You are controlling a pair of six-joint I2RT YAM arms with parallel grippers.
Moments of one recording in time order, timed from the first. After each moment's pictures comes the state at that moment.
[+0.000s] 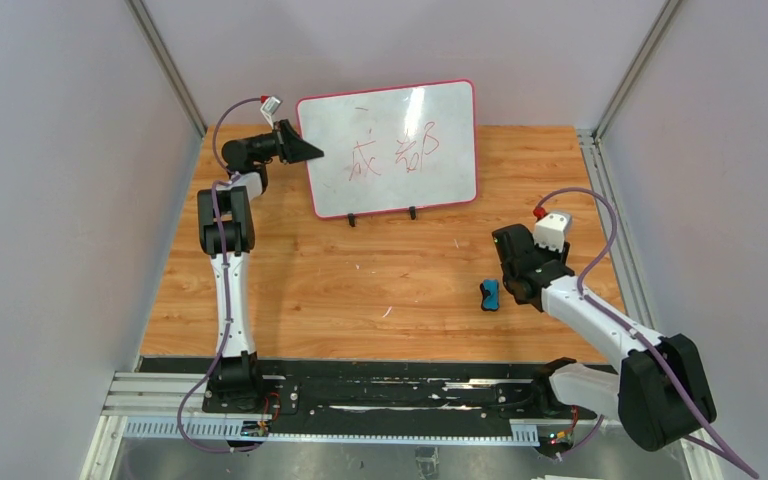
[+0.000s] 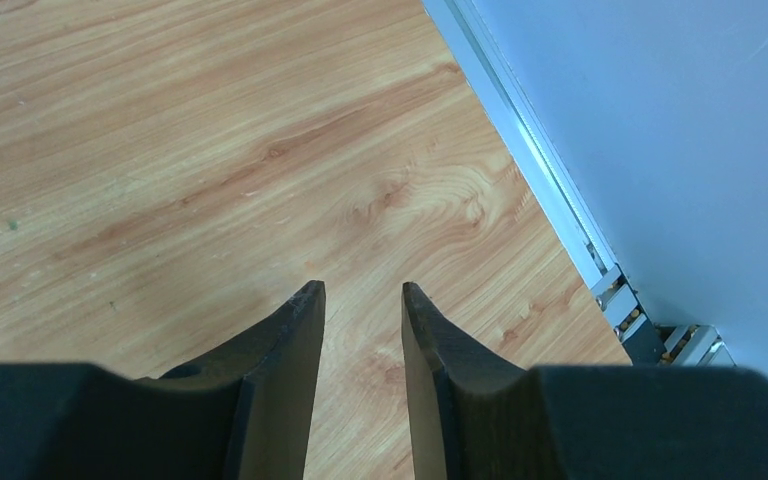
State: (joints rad) left arm 0.12 2.68 2.02 1.51 1.45 -1.49; right arm 0.40 1.14 0.60 -0.43 1.02 0.48
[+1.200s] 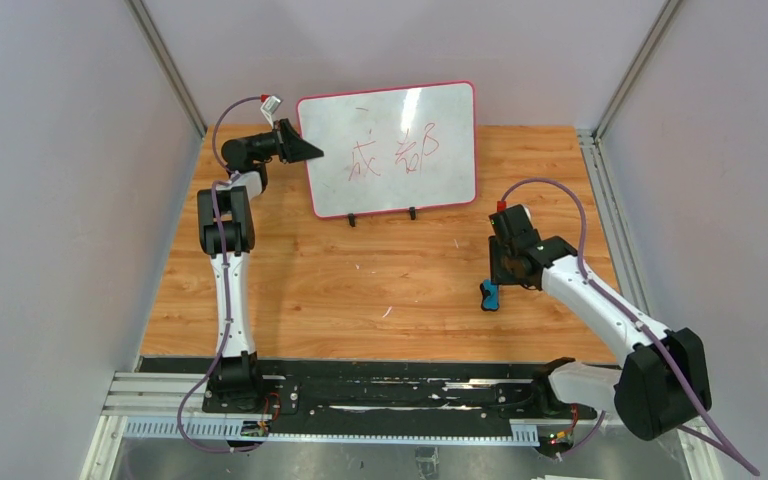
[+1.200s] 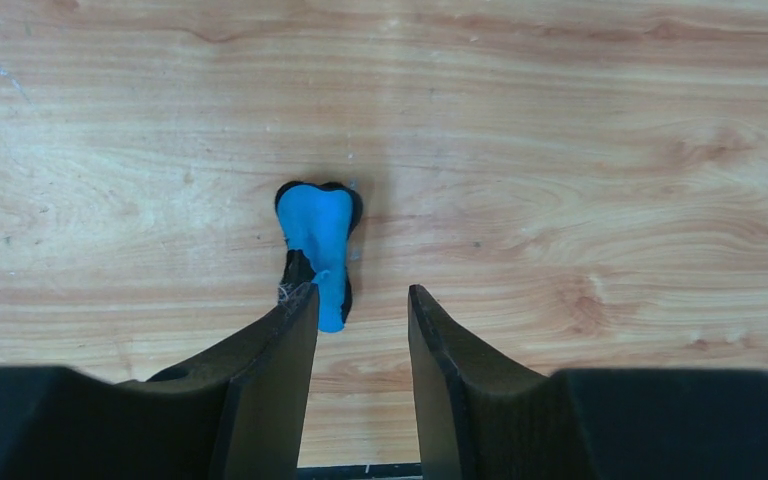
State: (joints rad) left arm 0.12 2.68 2.03 1.51 1.45 -1.49; right arm 0.42 1.18 0.83 -0.72 0.29 0.31
